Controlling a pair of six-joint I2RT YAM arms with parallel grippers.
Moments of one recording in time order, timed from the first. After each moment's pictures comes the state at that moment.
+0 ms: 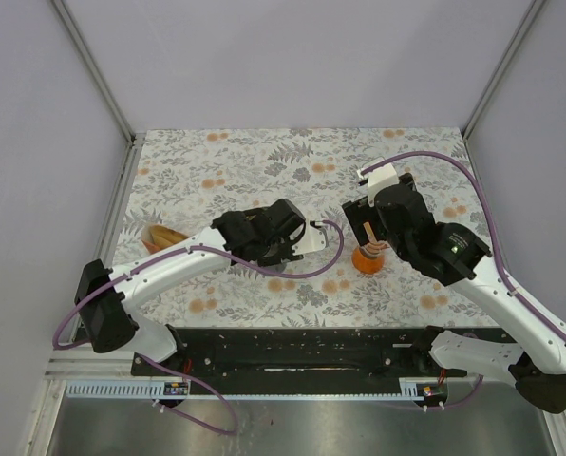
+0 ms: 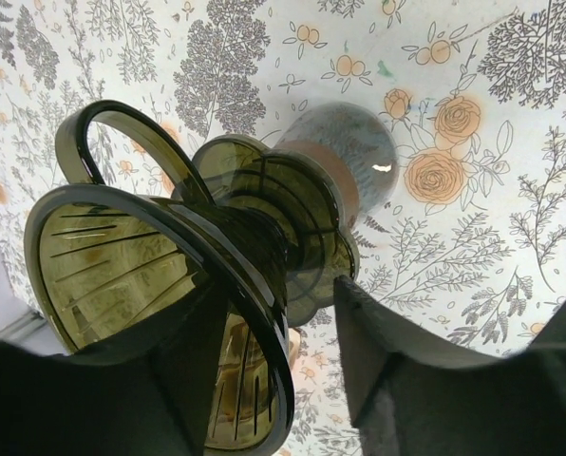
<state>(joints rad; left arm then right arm) -0.98 1.46 1.30 -0.87 -0.24 0.53 0.80 1.03 1.26 -0.81 0.54 0.00</state>
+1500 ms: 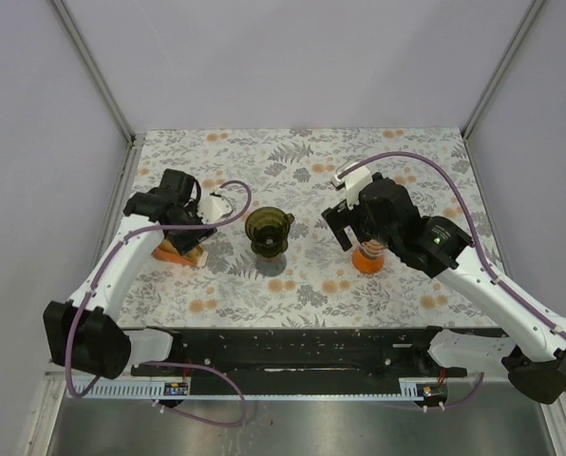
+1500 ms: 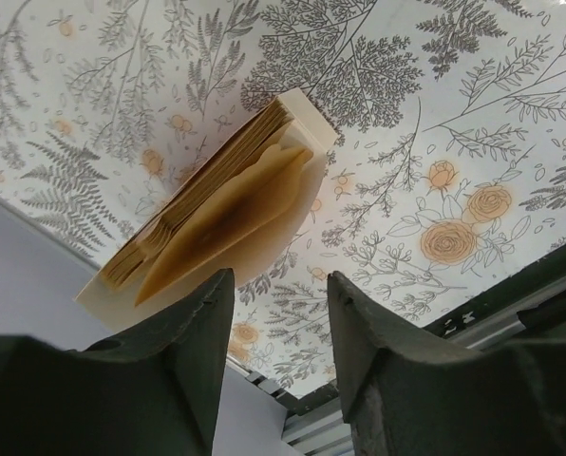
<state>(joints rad) -0.23 1.22 1.15 -1.08 0.03 0.71 0.80 1.11 1.27 -0.74 0.29 -0.06</state>
